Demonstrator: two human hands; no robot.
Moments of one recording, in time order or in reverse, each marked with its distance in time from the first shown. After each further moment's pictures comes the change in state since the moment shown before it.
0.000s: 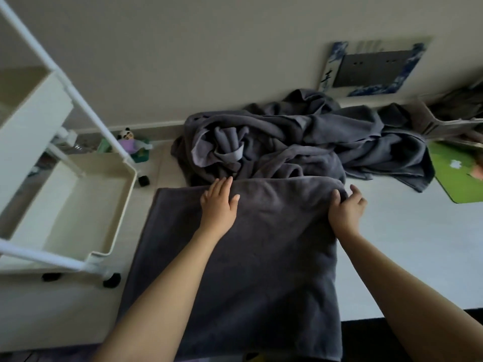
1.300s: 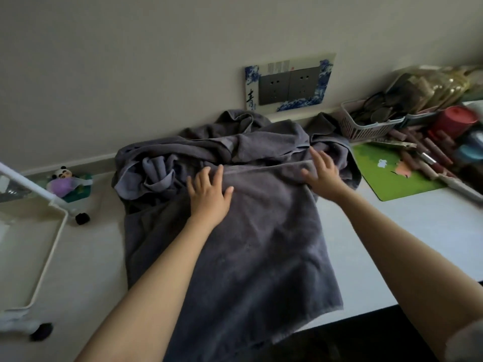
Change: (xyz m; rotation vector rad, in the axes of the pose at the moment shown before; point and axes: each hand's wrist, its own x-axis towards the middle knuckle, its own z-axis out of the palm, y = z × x) left_hand 0.054 0.155 0.028 0.317 0.032 0.101; right_hand 0.128 -0.017 -0.123 -0.376 -0.318 -0.316
